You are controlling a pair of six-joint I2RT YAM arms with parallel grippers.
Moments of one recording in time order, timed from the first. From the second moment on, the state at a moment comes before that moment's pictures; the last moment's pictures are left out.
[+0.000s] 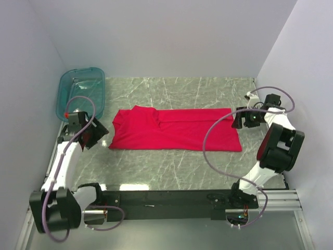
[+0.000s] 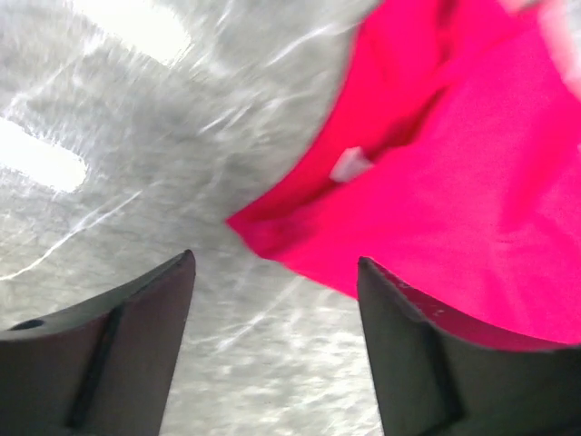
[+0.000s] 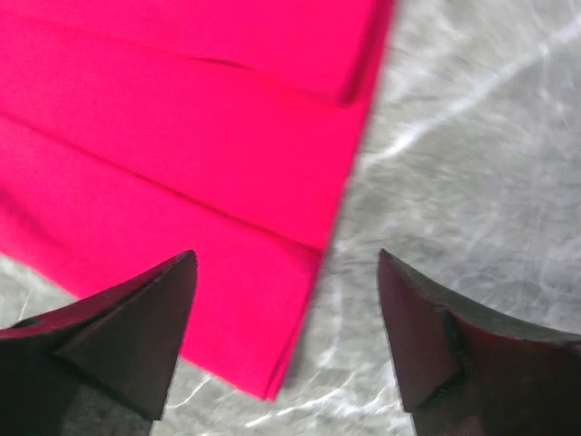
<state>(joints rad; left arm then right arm) 0.13 1.12 0.76 -0.59 0.07 -0.64 -0.43 1.76 1.19 -0.63 -0.58 -0.49</state>
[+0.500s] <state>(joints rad) 0.13 1.23 0.70 -0.49 0.32 -0.58 0.30 1.33 0.80 -0.67 -0.72 -1.05</state>
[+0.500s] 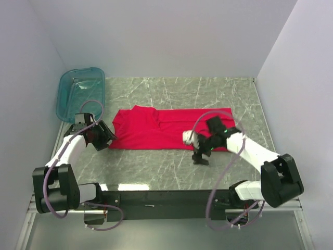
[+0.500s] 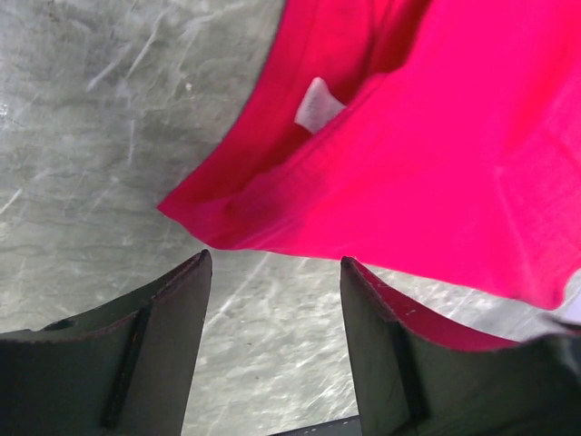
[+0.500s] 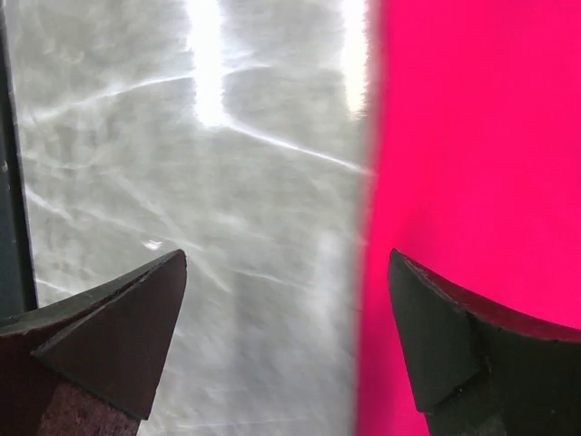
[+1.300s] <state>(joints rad) 0.13 1.37 0.71 -0.49 0.34 -0.52 0.72 1.52 0.80 -0.30 -0.26 -0.86</state>
